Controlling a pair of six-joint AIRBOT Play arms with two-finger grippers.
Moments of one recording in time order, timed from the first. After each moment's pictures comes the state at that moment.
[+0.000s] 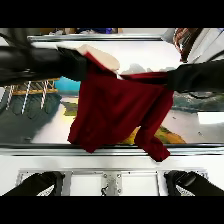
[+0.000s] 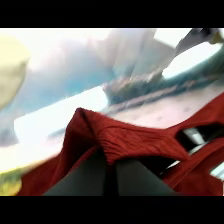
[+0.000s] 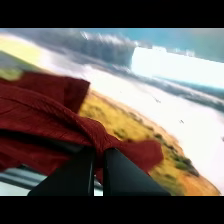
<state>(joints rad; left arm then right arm) -0.49 -1.12 1.72 1.35 -1.28 -1.68 0.50 -1.10 1.87 -1.64 1.68 1.87</state>
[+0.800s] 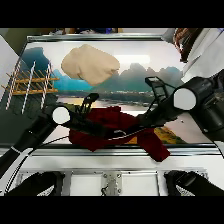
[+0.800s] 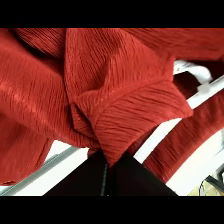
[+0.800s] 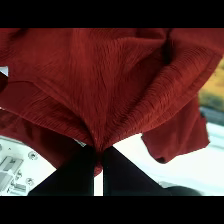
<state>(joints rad) -0.55 -1.06 0.91 1.06 -1.17 -1.61 0.54 -1.08 1.30 -1.44 1.64 1.94</state>
